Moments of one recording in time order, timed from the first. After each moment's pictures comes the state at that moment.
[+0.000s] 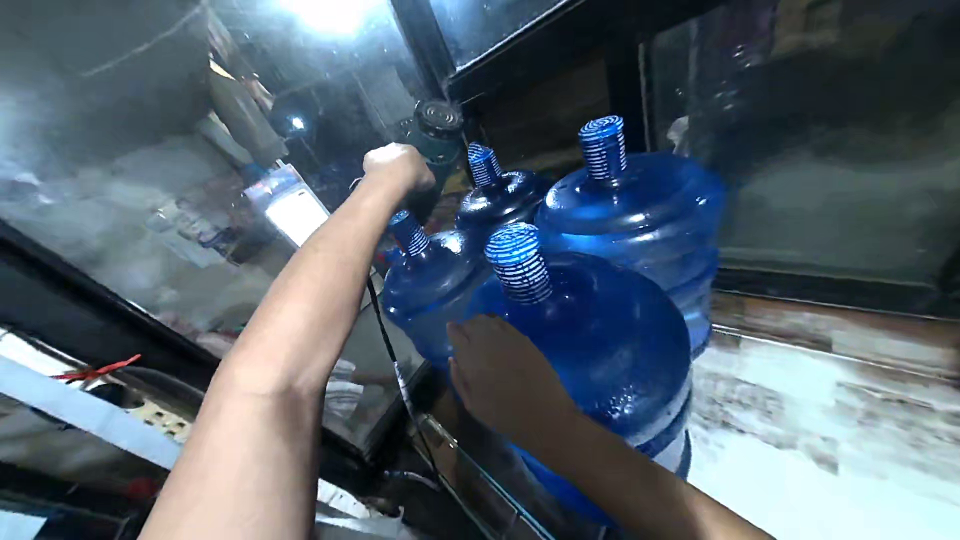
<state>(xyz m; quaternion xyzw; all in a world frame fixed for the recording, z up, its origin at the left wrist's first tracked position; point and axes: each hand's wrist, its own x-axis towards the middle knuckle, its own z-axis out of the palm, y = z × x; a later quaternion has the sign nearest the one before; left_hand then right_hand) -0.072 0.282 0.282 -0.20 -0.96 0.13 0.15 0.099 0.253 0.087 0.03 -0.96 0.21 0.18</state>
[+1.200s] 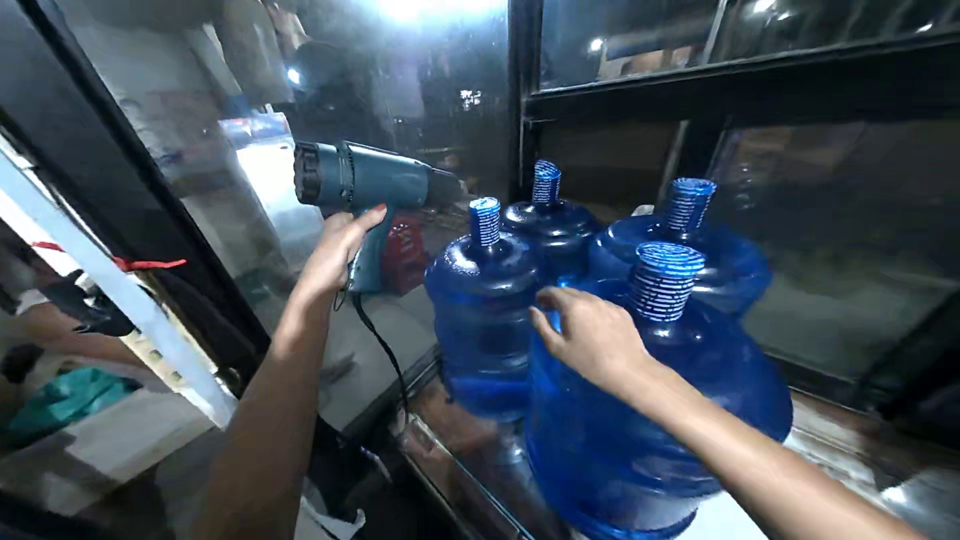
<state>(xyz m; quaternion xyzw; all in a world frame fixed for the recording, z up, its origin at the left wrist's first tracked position) -0.191 0.010 0.184 -0.25 -0.74 -0.62 0.03 0.047 0.223 0.124 -0.12 -0.96 0.15 0.20</state>
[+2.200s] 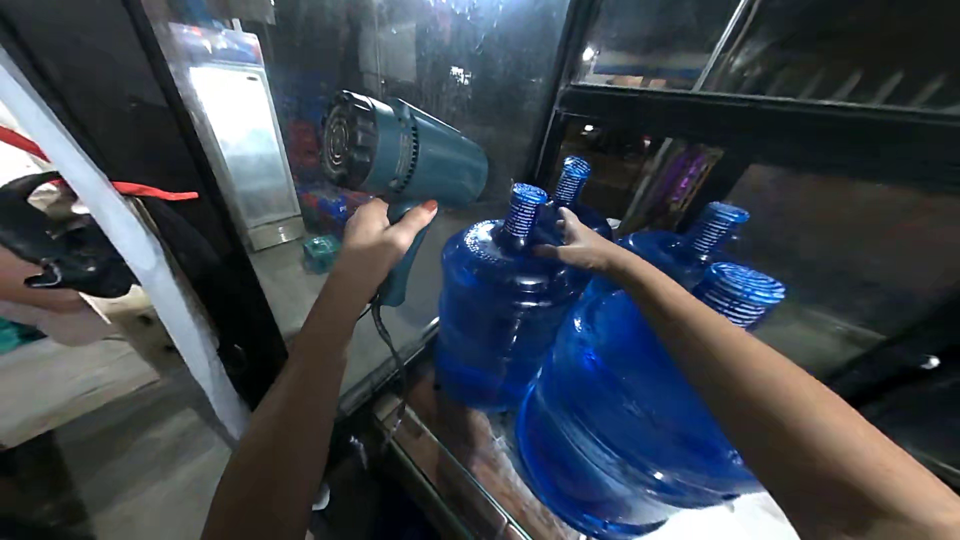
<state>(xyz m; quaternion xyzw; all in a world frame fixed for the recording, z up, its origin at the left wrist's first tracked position) -0.180 -0.019 0.156 -0.28 -0.77 -0.57 0.08 -0.109 0.318 0.127 -0.12 -0.92 0.30 0.20</state>
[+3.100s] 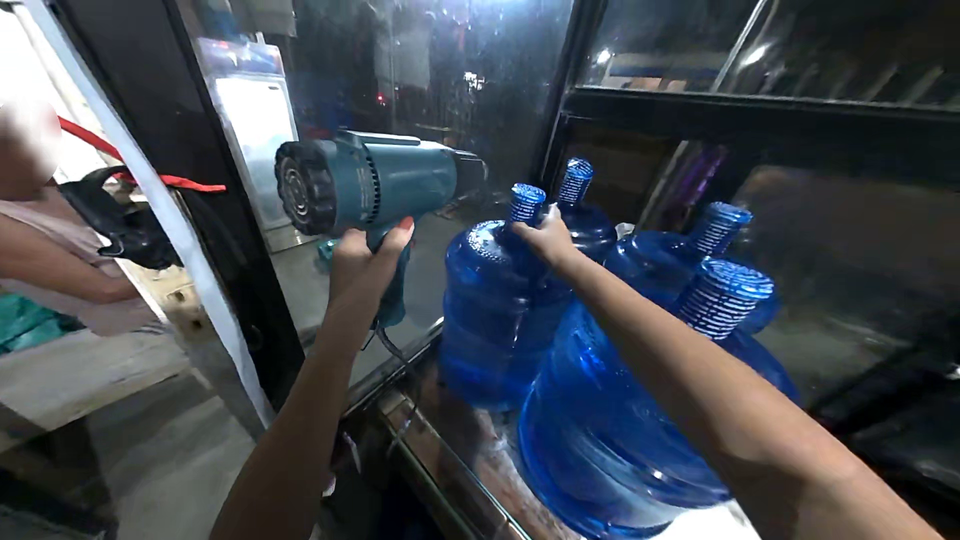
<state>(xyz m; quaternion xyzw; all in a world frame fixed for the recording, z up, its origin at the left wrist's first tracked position) -0.131 -0.032 0.138 -0.14 -0.75 -0.63 0.13 -0.128 0.249 0.136 -0.19 -0.84 0.41 0.28</state>
